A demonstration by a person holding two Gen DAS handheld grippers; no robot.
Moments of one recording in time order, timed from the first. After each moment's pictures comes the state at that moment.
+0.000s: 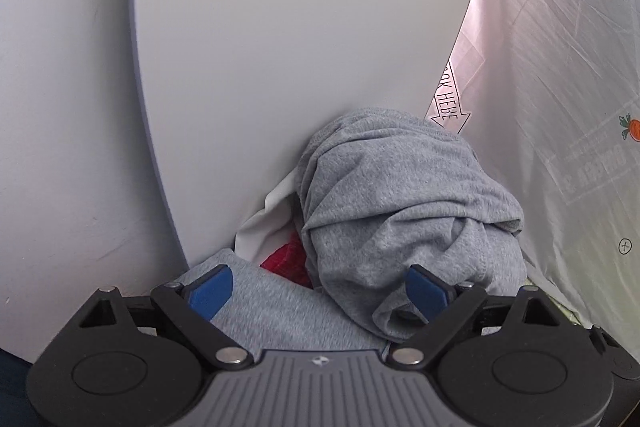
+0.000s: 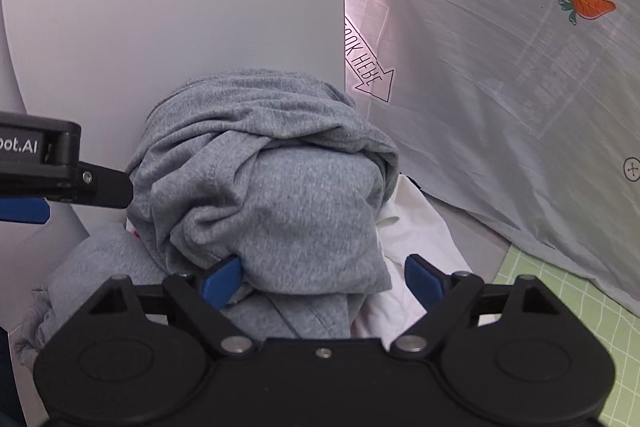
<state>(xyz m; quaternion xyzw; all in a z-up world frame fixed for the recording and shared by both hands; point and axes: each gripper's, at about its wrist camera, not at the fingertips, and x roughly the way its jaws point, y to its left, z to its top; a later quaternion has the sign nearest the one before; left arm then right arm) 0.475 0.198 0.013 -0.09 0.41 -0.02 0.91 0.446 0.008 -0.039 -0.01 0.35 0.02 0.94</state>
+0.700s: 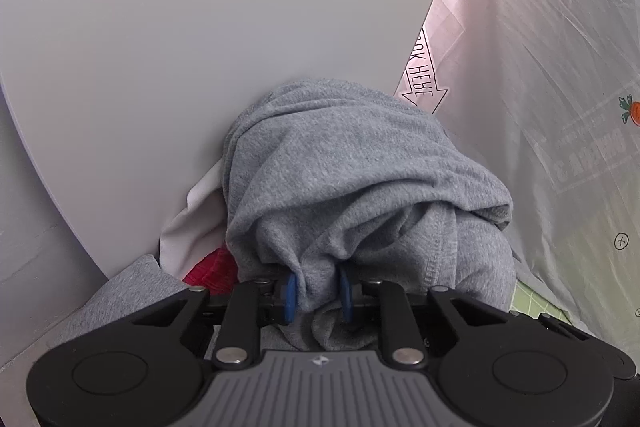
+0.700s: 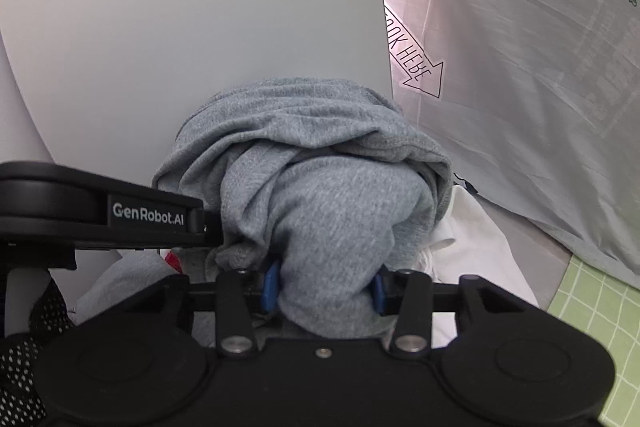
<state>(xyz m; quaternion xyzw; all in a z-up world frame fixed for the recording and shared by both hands) 0.509 0.163 -0.015 -0.10 0.43 -0.06 0.89 0.472 -0.008 -0.044 0.05 0.36 0.10 0.93</state>
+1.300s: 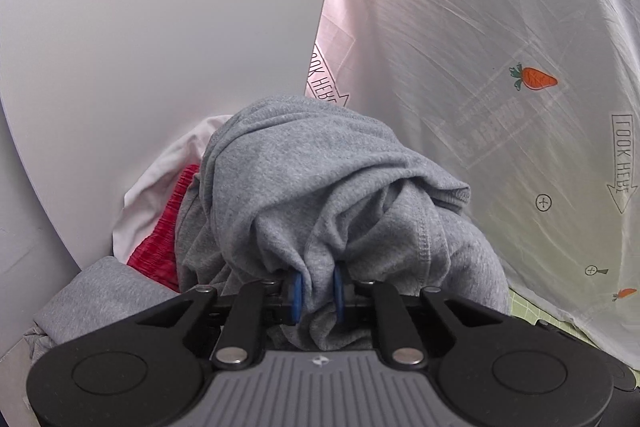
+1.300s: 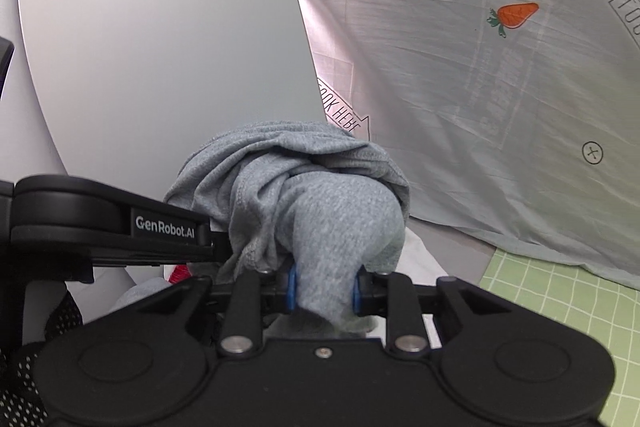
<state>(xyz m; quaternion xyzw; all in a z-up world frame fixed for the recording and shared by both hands) 0.429 0.105 0.036 -0.07 0.39 -0.13 0.91 0.368 -0.069 -0.004 0.10 0.28 0.04 0.95</state>
